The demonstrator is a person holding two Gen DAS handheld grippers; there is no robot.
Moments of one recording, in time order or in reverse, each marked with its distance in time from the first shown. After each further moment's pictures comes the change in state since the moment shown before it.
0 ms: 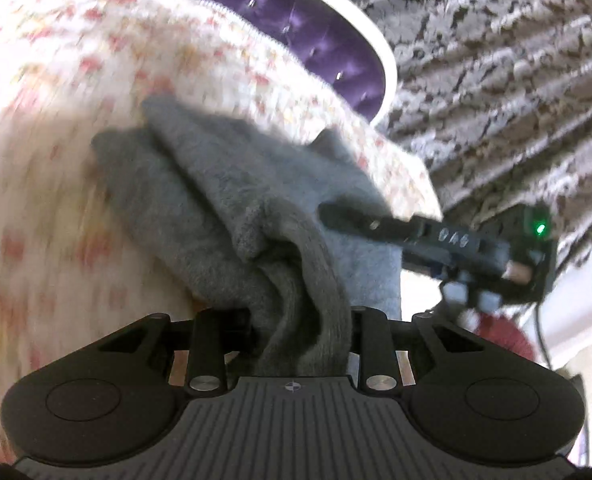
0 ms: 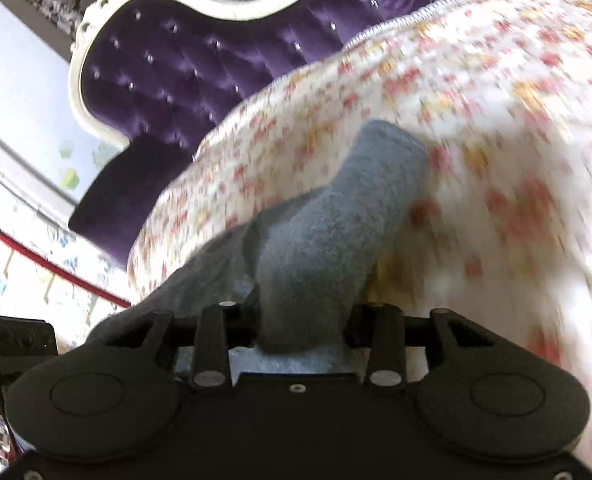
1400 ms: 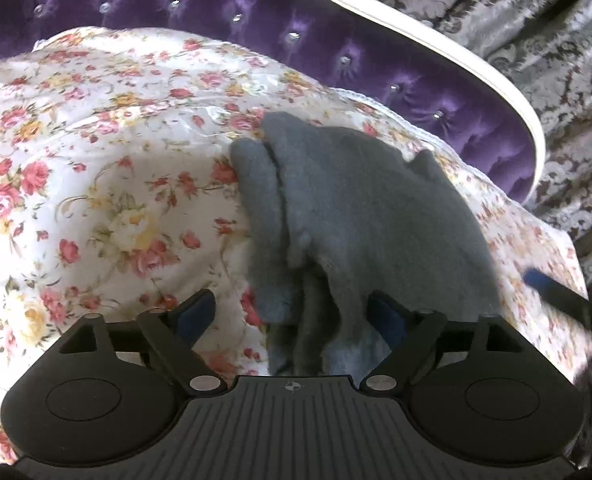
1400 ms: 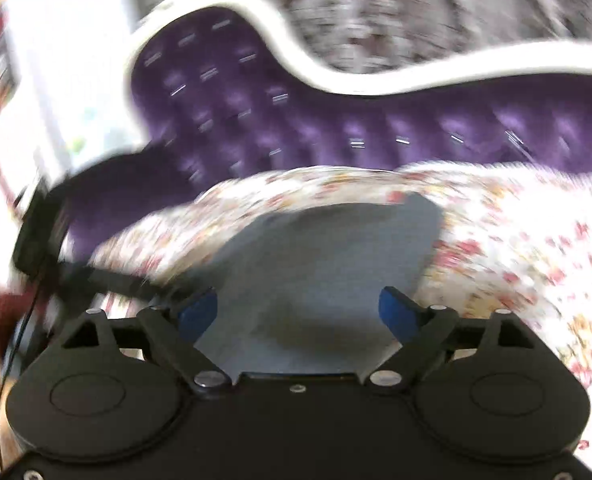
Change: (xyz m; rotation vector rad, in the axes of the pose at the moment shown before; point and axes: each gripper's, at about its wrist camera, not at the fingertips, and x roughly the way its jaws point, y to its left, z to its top) left arm 0.041 0.098 0.166 0.058 -0.145 0.382; right arm 0.069 0.014 0.076 -0.391 -0.247 -0.042
